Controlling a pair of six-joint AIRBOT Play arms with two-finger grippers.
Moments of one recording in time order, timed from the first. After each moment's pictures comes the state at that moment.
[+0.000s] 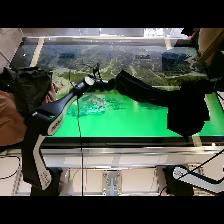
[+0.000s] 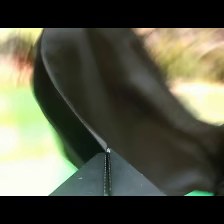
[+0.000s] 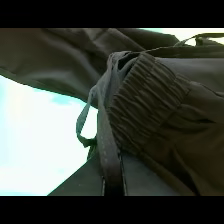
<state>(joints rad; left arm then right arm) -0.39 -1.97 1.67 0.58 -0.56 -1.34 -0.44 -1.25 1.44 -1.23 1.37 1.12</state>
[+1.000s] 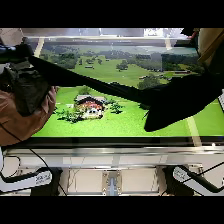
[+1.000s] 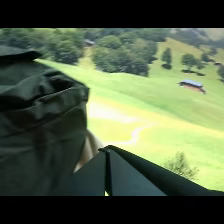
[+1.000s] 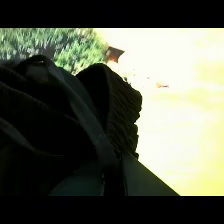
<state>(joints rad) 0.17 -1.34 1.67 1.54 -1.02 -1.65 -0.45 -1.16 1.53 -1.39 1.46 1.18</state>
